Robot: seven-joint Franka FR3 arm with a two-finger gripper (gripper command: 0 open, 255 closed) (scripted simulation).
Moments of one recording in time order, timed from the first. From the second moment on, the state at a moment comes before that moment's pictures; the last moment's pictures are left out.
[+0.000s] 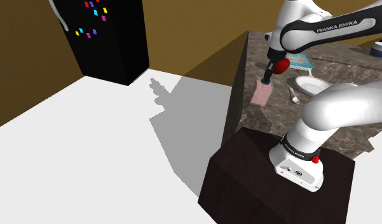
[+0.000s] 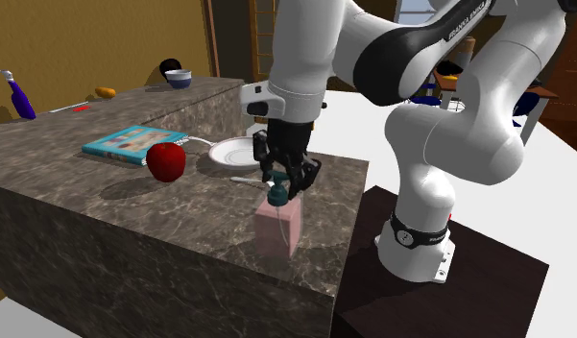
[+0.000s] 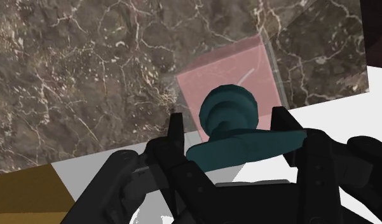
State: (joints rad) arm -0.22 -0.81 -0.26 -2.85 -0.46 2.10 -0.37
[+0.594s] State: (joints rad) arm -0.20 -0.86 -0.24 -2.75 -0.42 1.96 -0.40
